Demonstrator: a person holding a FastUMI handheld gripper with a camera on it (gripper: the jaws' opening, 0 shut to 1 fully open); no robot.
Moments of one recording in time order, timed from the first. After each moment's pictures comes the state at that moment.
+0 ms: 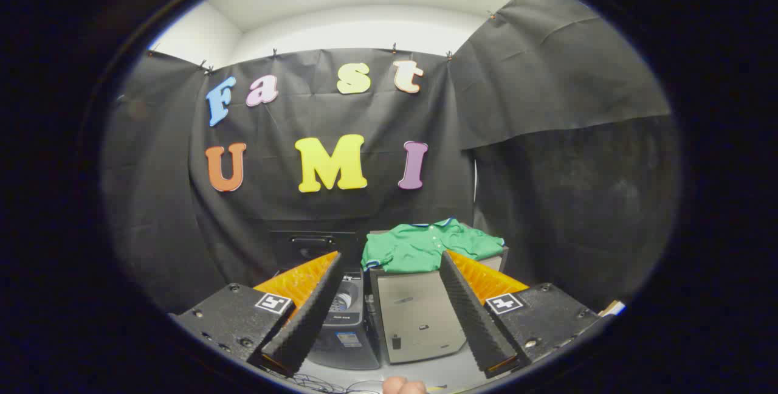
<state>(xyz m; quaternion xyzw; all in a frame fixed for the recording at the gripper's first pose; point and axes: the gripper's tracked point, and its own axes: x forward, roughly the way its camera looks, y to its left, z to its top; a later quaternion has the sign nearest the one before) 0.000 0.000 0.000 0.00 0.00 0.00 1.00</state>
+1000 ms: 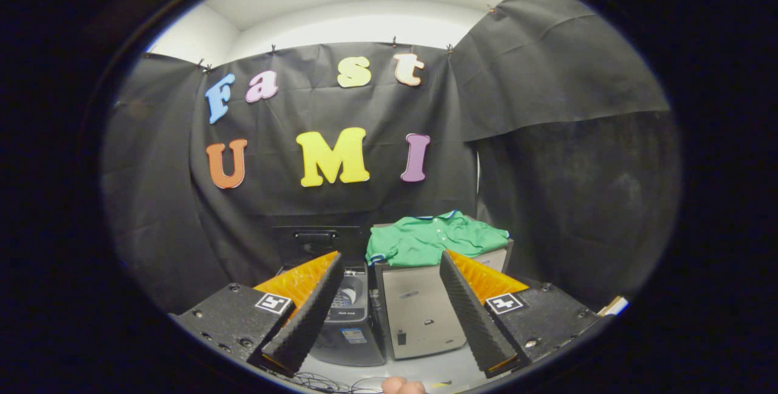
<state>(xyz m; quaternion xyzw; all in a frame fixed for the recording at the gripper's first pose) 0.003 0.007 -0.007 0.01 0.02 0.00 1.00</state>
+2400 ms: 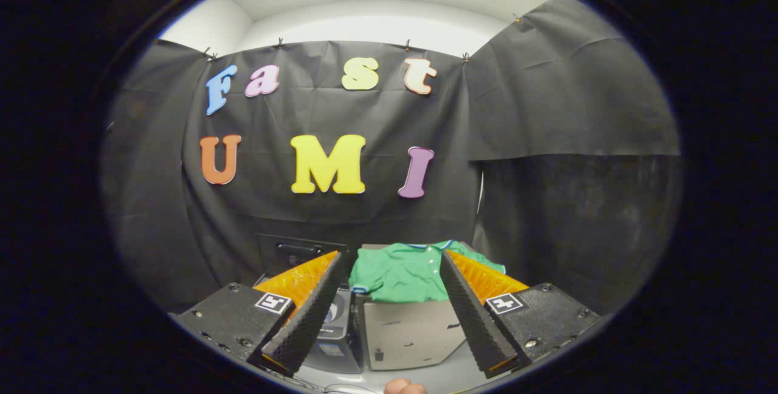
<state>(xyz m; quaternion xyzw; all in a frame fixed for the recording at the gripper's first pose) 0.099 -0.027 0.068 -0.05 0.01 -0.01 1.00</state>
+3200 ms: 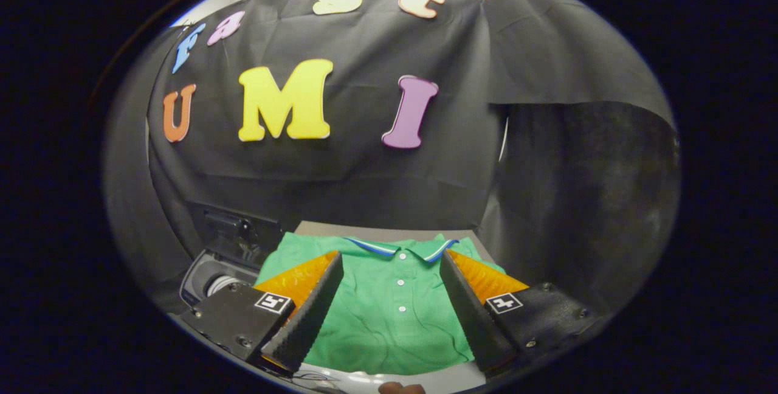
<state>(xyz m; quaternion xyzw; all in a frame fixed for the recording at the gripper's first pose) 0.385 -0.122 -0.021 -0.08 0.16 0.00 0.98</state>
